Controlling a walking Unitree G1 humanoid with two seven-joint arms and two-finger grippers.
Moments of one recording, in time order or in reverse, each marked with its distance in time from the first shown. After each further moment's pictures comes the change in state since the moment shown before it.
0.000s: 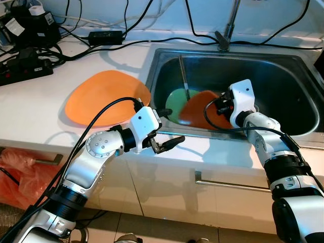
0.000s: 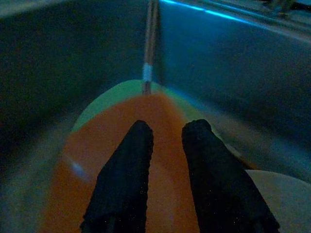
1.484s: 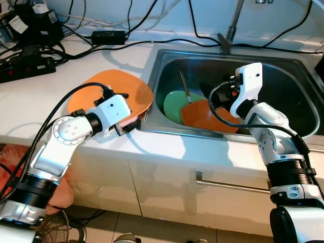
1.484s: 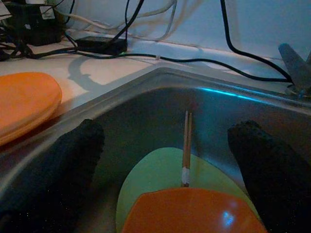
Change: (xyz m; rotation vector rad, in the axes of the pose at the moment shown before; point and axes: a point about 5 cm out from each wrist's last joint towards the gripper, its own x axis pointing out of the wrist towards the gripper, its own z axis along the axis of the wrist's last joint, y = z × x) left arm -0.060 0.062 -0.006 0.318 0.345 0.222; right arm -0.016 0.012 0.044 0.116 -0.241 0.119
